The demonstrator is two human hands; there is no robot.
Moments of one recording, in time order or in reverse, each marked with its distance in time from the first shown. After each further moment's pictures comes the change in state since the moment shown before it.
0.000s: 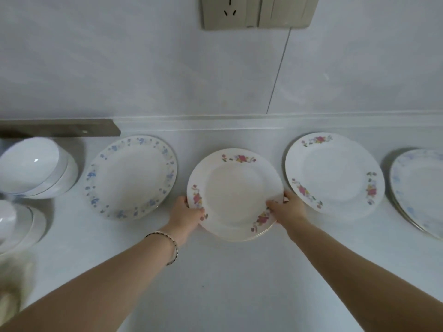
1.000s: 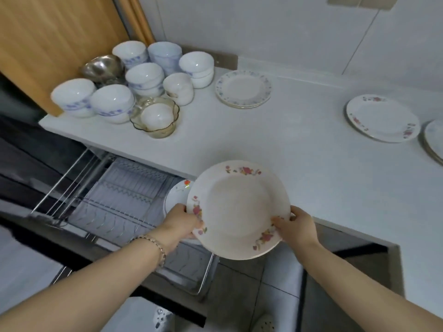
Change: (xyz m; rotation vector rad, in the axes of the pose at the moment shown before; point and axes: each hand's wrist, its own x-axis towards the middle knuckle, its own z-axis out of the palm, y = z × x) left_hand -0.363 -0.292 -0.136 -0.233 0.077 -0.153; right_hand -0.378 0.214 -0.002 -0.225 -0.240 -0.219
